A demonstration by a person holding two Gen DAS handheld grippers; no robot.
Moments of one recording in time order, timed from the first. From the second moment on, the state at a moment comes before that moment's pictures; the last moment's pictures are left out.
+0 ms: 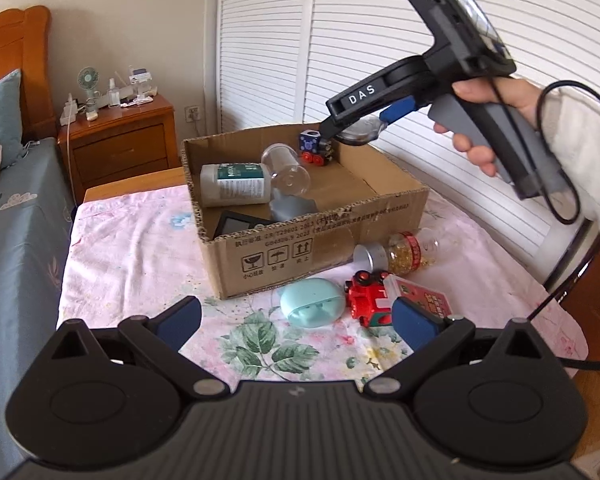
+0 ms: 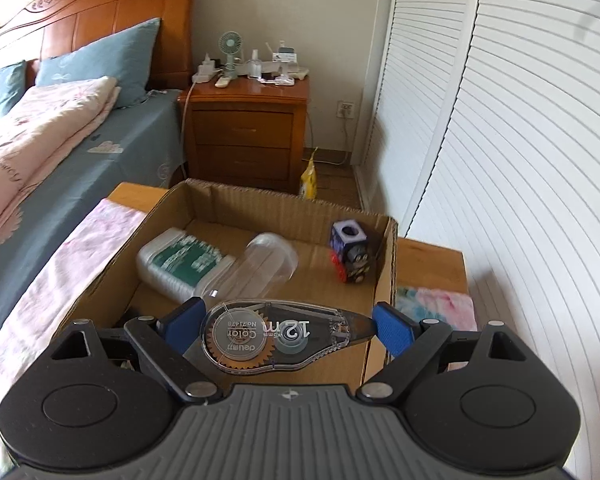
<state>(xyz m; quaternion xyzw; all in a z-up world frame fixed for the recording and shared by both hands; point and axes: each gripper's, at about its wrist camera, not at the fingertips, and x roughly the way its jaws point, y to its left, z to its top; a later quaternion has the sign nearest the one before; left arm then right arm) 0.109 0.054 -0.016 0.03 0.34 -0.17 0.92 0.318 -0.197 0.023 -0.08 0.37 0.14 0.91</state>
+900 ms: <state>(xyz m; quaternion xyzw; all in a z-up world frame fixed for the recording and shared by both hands) 0.084 0.059 -0.022 0.03 0.35 -0.15 0.92 0.185 -0.194 -0.032 -0.02 0.43 0.10 0.90</state>
